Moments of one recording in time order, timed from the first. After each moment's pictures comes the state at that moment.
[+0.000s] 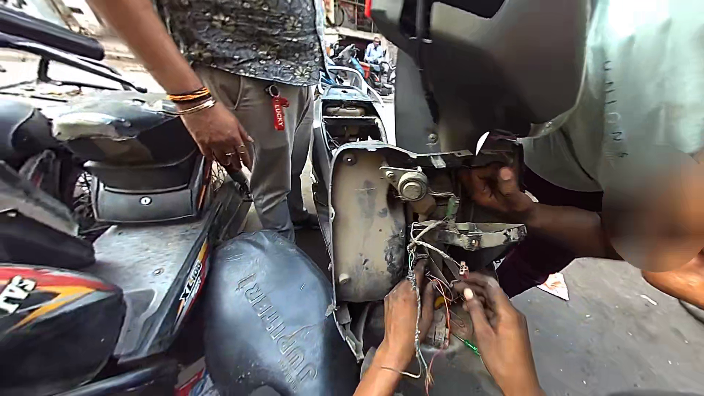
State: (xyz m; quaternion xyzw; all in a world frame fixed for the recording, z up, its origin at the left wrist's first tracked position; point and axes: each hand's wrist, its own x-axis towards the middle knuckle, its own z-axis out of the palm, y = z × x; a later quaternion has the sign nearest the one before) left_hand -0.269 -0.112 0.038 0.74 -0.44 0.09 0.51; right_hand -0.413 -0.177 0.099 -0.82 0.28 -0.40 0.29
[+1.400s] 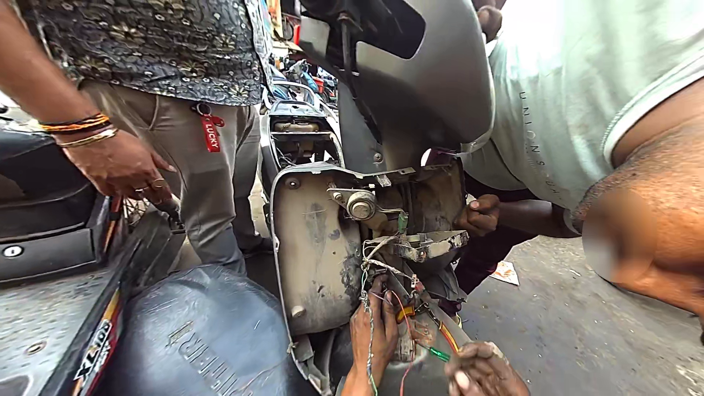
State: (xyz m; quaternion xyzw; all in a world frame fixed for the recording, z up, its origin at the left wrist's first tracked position) left_hand -0.270 -0.121 0.028 0.68 -0.43 0.13 0.58; right_hand -0.493 -0.124 0.093 -0.70 0.16 -0.39 0.58
